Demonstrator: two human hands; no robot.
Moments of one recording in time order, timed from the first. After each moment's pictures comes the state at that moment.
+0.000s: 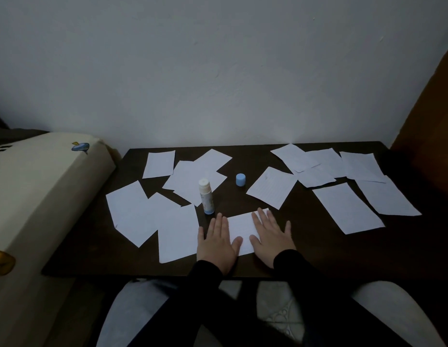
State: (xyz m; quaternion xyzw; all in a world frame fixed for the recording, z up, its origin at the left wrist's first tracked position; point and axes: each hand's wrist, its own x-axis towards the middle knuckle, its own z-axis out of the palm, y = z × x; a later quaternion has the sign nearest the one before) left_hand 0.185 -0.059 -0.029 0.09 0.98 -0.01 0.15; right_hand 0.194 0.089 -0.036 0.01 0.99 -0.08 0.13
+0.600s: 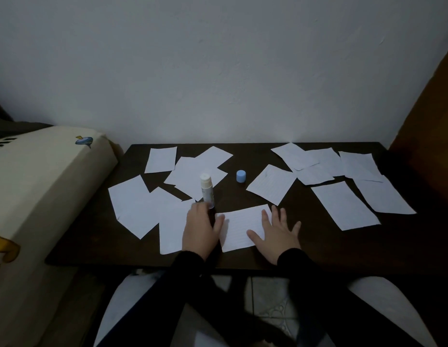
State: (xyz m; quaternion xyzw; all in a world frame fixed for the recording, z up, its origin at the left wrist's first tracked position) left_hand 0.178 -0.086 -0.014 0.01 0.94 0.32 -0.09; right_hand 0.206 0.091 -0.019 0.08 0.98 -0.09 0.14
